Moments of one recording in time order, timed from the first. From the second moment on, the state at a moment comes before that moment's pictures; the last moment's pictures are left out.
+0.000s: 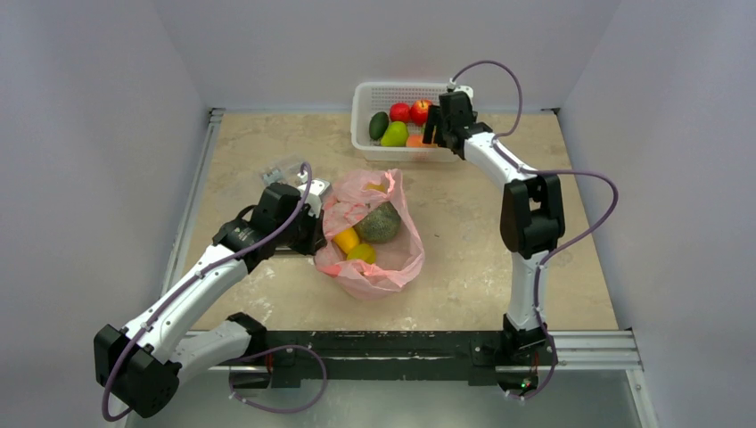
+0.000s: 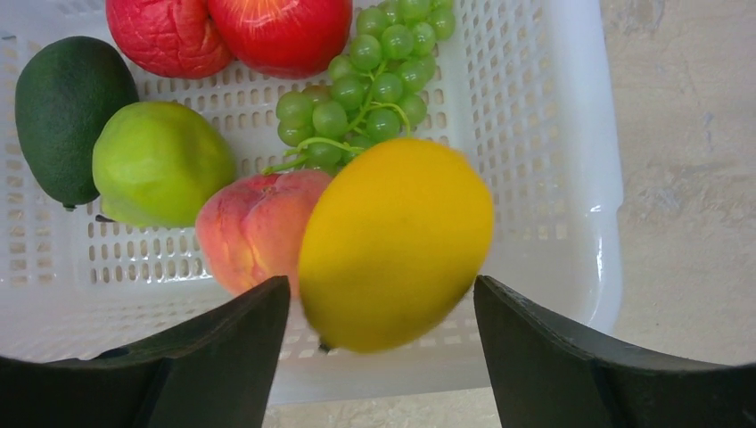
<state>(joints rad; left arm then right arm) -0.52 1.01 0.85 -0.65 0.18 -0.17 0.30 2.08 1.72 -0.33 0.30 0.34</state>
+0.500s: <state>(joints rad) -0.52 1.01 0.85 -0.65 0.18 -0.17 0.30 2.07 1.74 -0.35 0.27 0.33</state>
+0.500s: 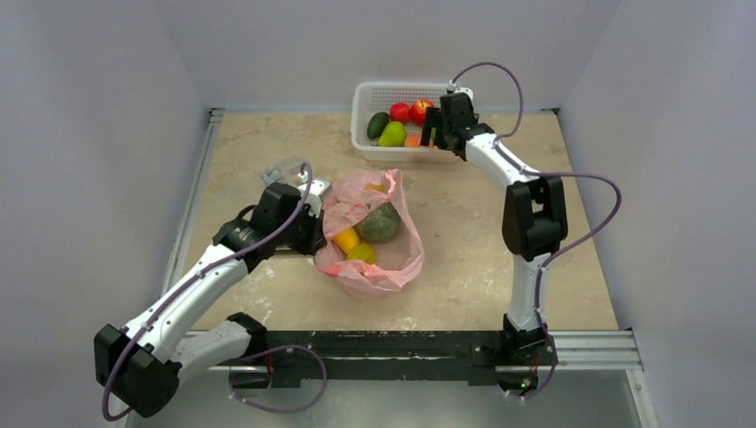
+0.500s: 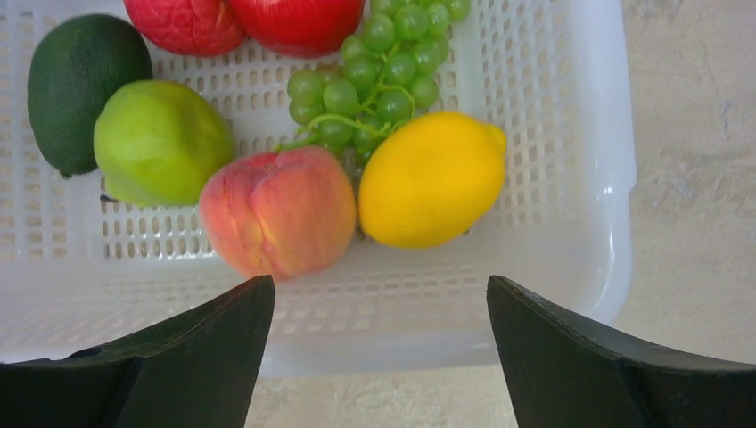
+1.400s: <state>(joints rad) -0.52 1.01 0.85 -0.65 0.18 -0.17 0.53 1.06 0.88 -0.28 -0.15 0.39</state>
